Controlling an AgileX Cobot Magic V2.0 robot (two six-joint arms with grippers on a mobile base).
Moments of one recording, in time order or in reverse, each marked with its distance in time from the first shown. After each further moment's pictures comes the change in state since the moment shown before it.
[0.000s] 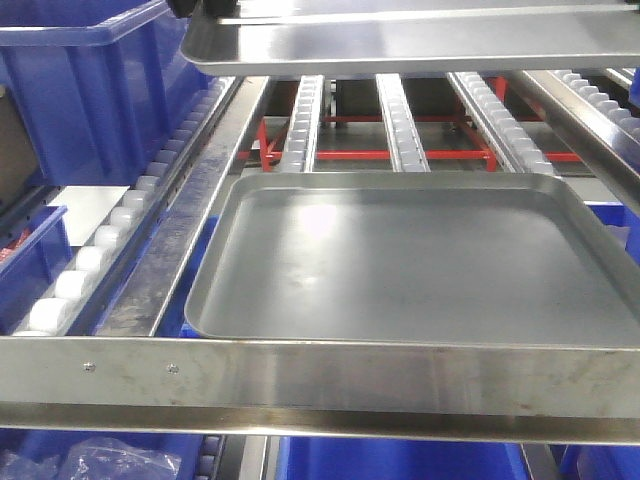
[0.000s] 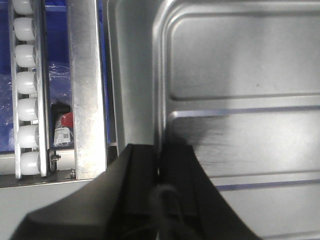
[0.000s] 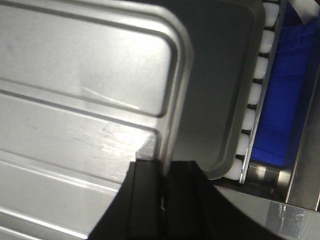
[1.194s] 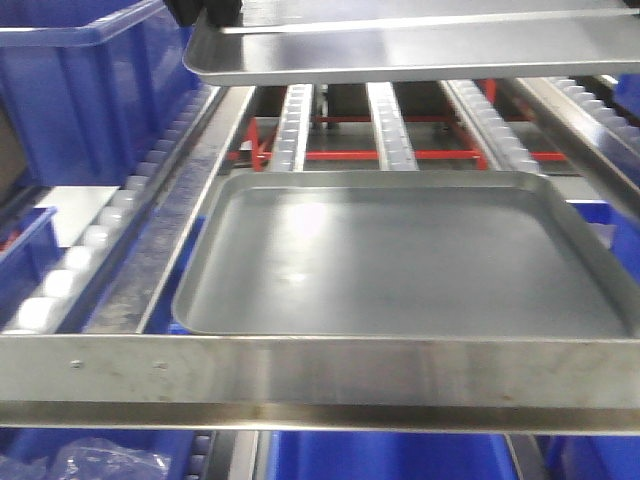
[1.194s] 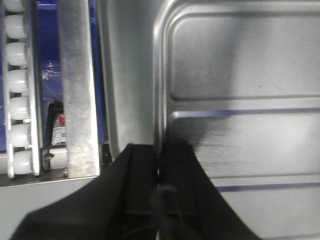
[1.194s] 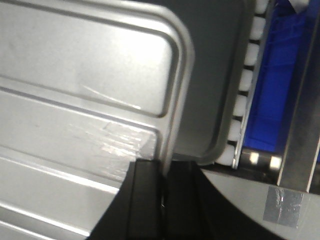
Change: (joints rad) left arm 0.000 0.012 0.000 0.002 -0.001 0.000; right arm 0.000 0.000 0.000 0.000 0.012 0.001
